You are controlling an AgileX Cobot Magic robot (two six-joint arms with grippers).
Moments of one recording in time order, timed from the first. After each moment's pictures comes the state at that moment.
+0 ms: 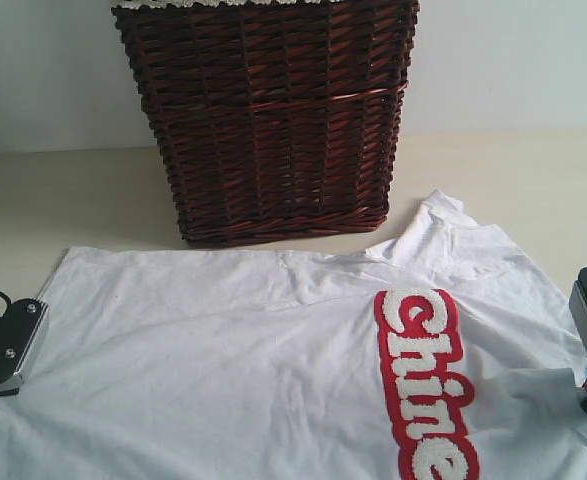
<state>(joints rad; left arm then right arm) -0.08 1.72 -0.69 -0.18 0.70 1.60 -0.24 1.80 -0.71 0.43 0.71 -1.97</state>
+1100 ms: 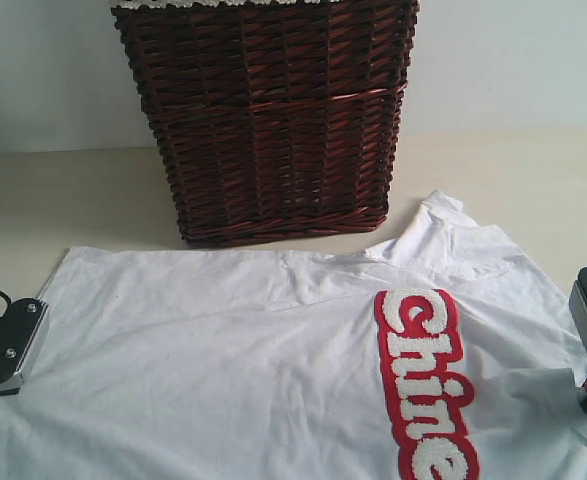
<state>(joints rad) -0.08 1.72 -0.69 -0.18 0.69 1.60 -0.24 1.80 -0.71 0.43 0.71 -1.97</state>
